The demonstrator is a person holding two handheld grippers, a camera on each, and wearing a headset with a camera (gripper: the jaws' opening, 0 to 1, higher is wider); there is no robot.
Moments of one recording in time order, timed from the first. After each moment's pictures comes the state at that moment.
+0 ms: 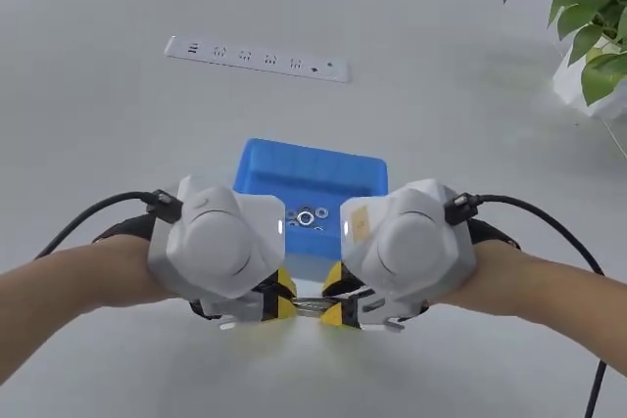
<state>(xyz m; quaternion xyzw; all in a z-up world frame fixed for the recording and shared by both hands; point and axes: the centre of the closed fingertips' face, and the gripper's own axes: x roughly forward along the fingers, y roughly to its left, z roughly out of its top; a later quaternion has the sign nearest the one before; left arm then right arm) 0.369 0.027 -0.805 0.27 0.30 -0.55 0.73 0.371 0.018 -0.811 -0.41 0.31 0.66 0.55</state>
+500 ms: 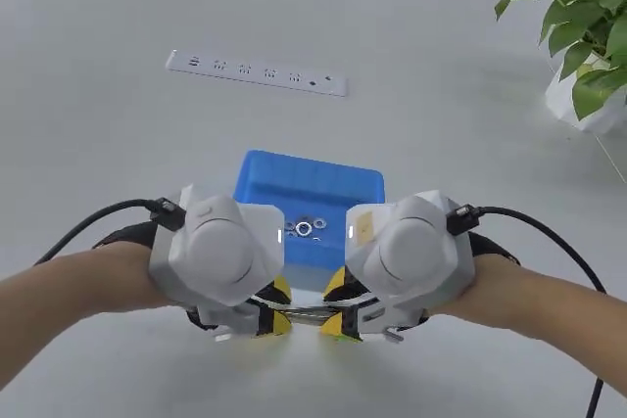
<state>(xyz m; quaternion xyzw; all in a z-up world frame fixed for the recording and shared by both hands) 0.366 0.034 -0.804 0.28 0.31 -0.55 0.73 0.375 0.013 -0.804 -0.38 0.31 0.63 0.60</state>
